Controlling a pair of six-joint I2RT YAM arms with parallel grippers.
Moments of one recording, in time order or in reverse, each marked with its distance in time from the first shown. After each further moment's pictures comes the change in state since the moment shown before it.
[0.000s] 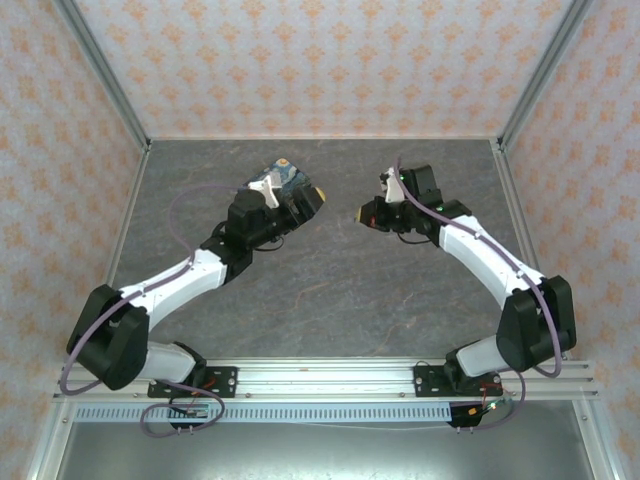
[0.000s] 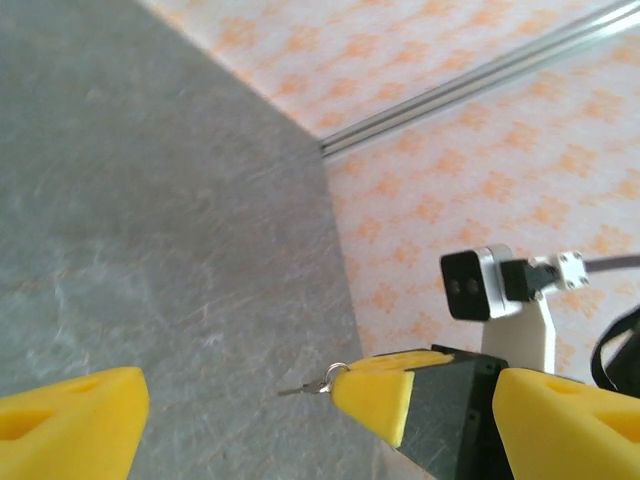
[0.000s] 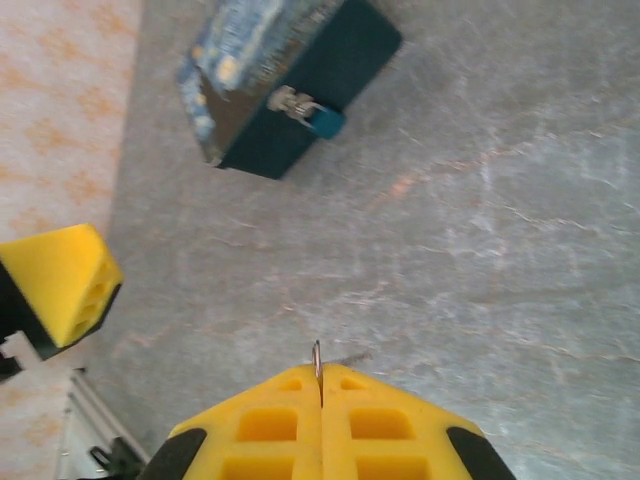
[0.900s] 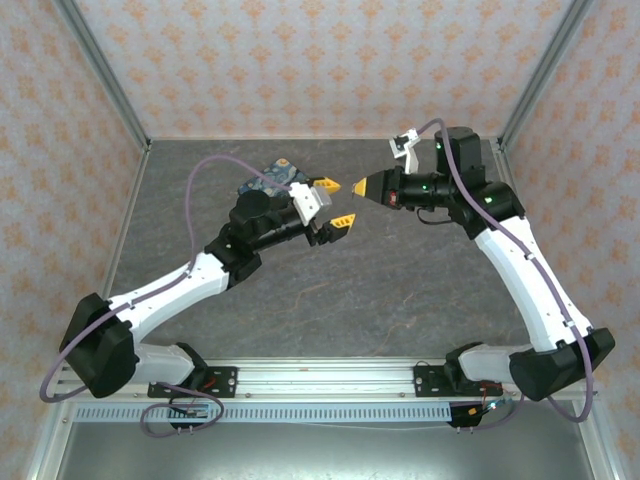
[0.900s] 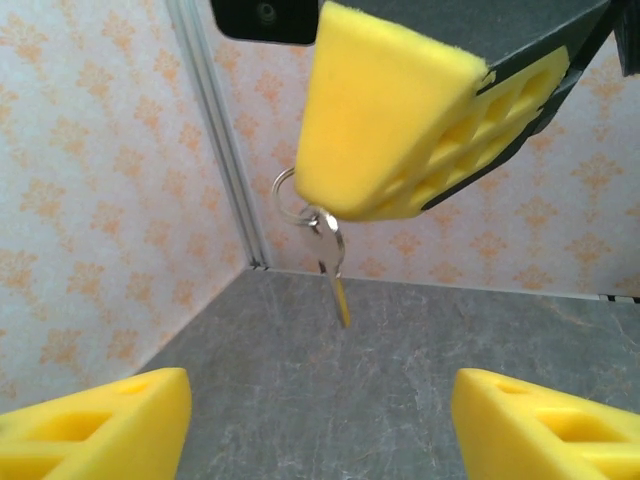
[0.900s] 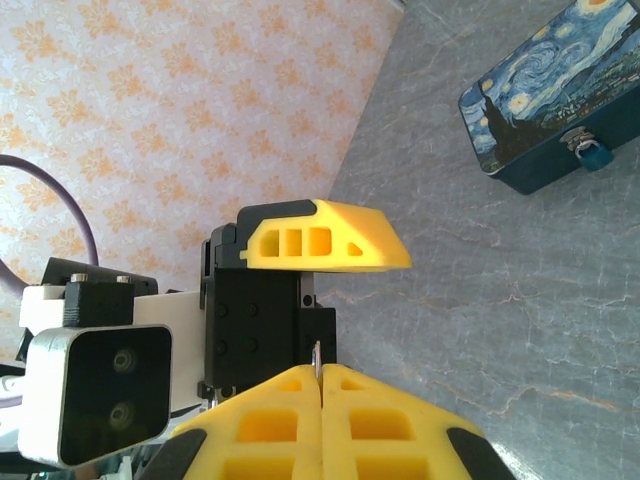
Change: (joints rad) left arm -0.155 -0.031 0.113 0.082 0.161 1.191; right arm 0.001 -0.153 0.353 -0.275 -0.272 0.048
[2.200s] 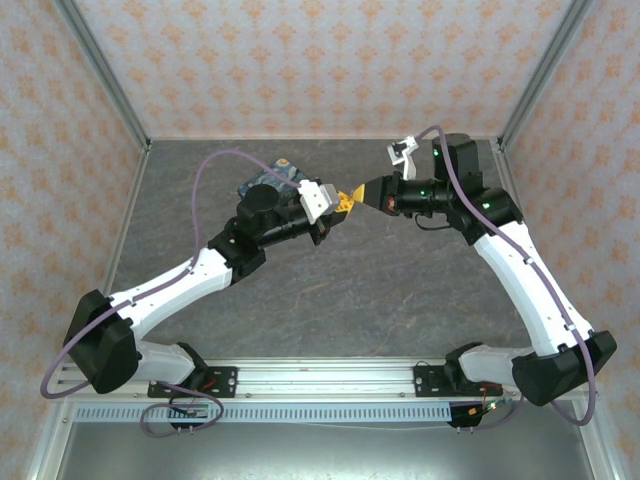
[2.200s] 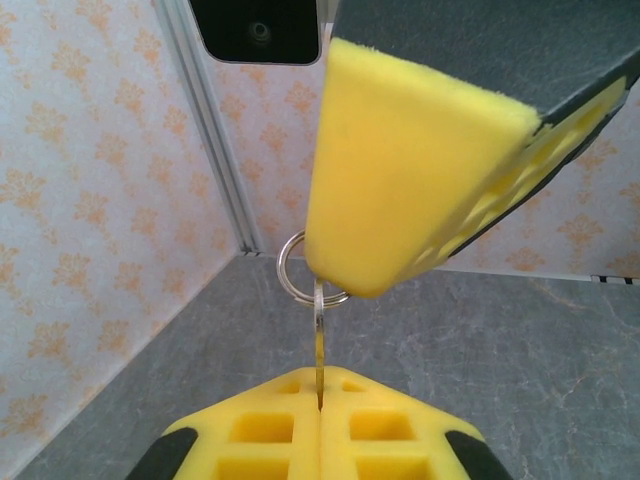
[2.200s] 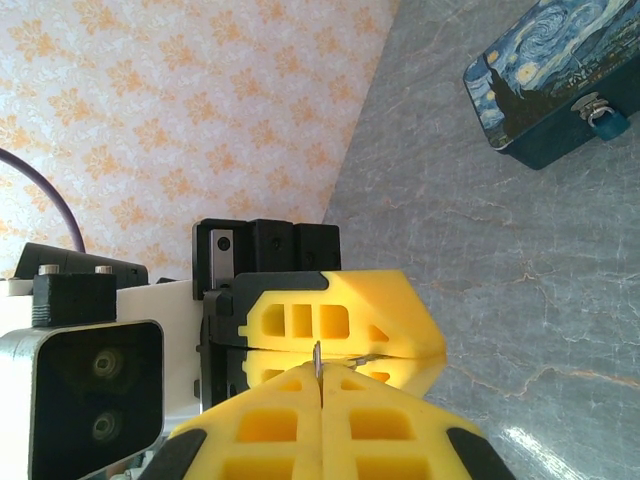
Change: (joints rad) left arm -0.018 0.022 0.064 -0.103 -0.013 0.029; right arm 0.018 -0.024 -0.053 0.023 -0.002 0.053
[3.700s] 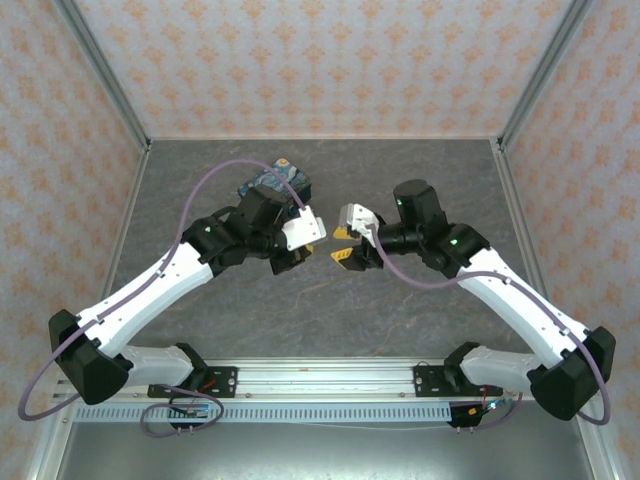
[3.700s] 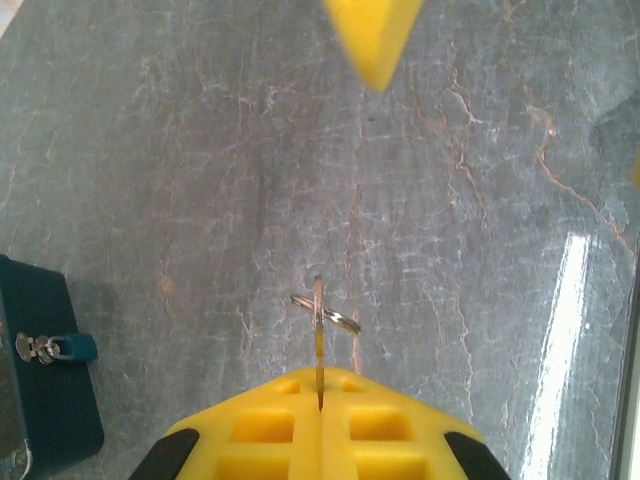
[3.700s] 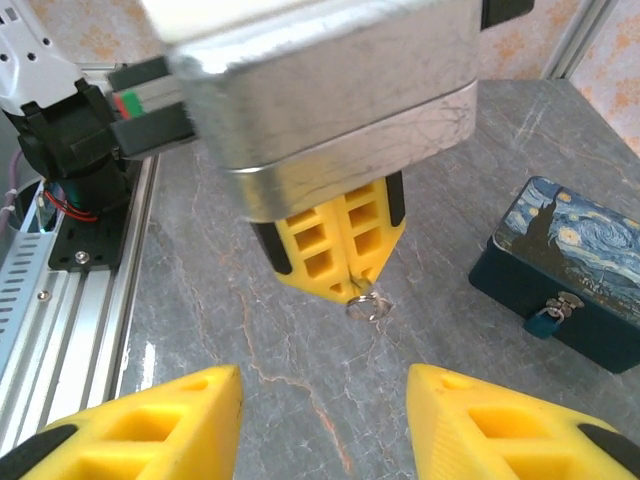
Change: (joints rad) left arm -0.002 -0.072 0.241 -1.091 -0.152 0.242; right arm 0.221 -0.087 -0.333 0.182 0.088 -1.181
